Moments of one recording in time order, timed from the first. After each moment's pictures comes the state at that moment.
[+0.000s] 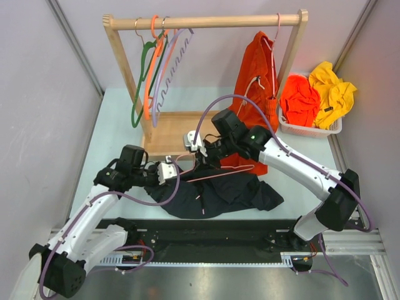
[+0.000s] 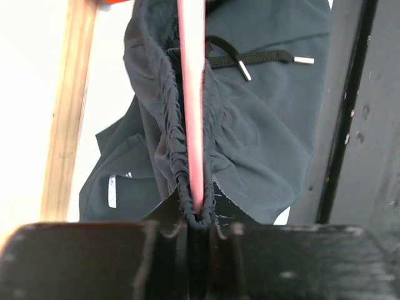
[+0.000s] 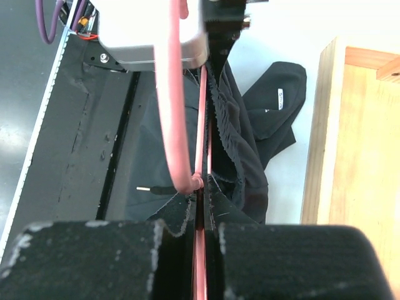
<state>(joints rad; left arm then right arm) -0.37 0.89 0.73 -0.80 0.64 0.86 0.85 1.54 1.47 -0.68 -0.73 -0.63</state>
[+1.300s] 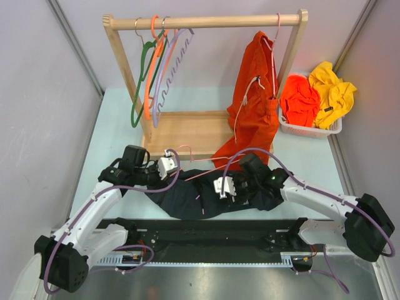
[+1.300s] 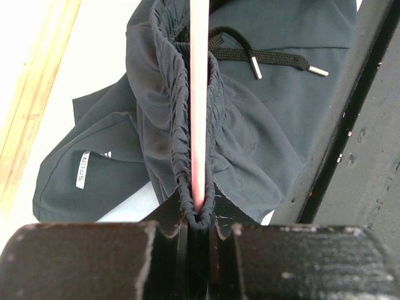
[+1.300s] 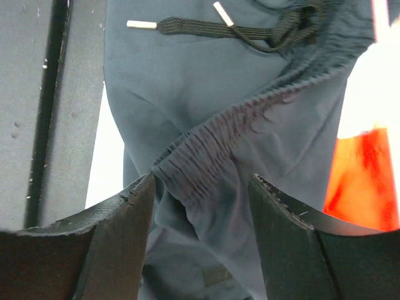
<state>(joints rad) -0.33 0.93 0.68 -0.72 0.60 0.64 0.81 1.18 0.69 -0.41 -0.48 -0.90</state>
